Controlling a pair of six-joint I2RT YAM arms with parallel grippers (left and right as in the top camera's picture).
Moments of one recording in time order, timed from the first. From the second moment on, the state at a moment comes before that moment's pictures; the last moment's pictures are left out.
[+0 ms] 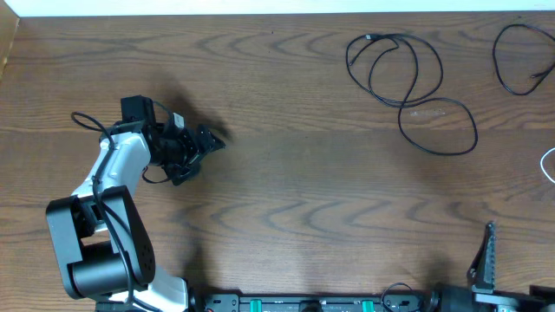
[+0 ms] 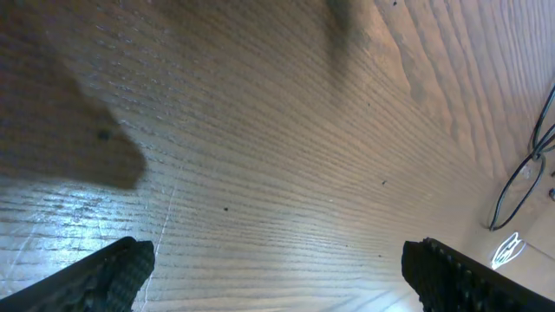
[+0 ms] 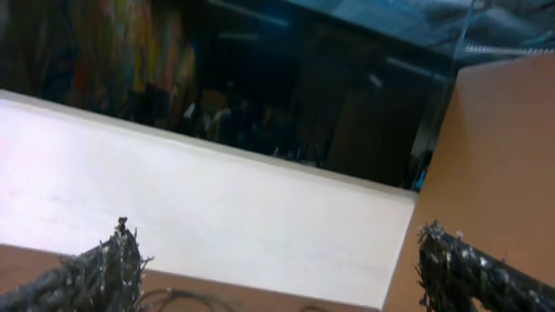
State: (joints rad) left arm 0.20 1.74 1.03 -0.70 0.59 -0.39; right arm -0.22 0.02 0.92 -0.57 -0.17 -0.19
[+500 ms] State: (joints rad) left arm 0.20 1.74 1.03 -0.70 0.58 -0.38; right arm -0.22 0.02 0.95 -0.38 -0.33 -0.19
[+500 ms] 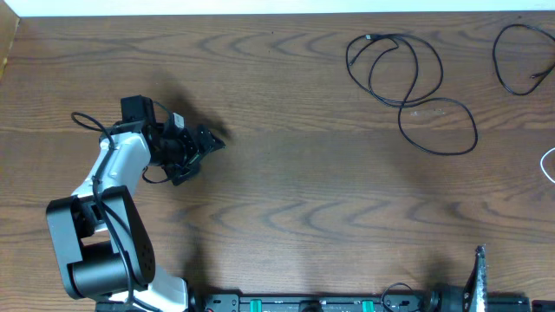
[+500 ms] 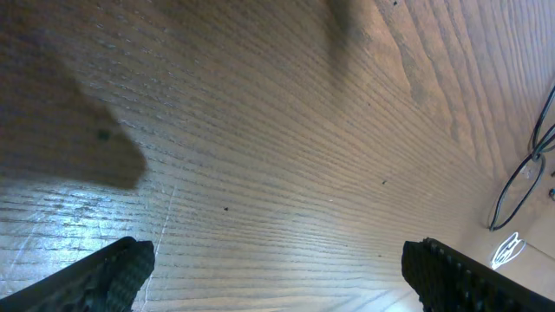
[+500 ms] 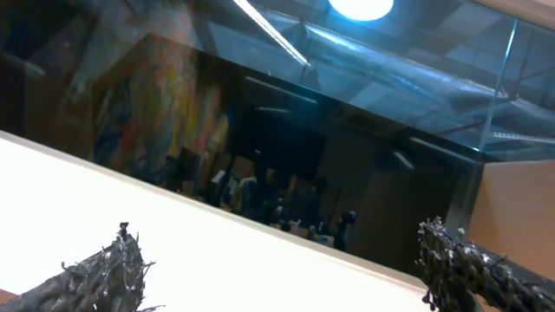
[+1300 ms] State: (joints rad) left arm 0.20 1.74 1.03 -0.70 0.59 -0.38; right arm -0.21 0.02 0.47 -0.10 -0.50 -0.20
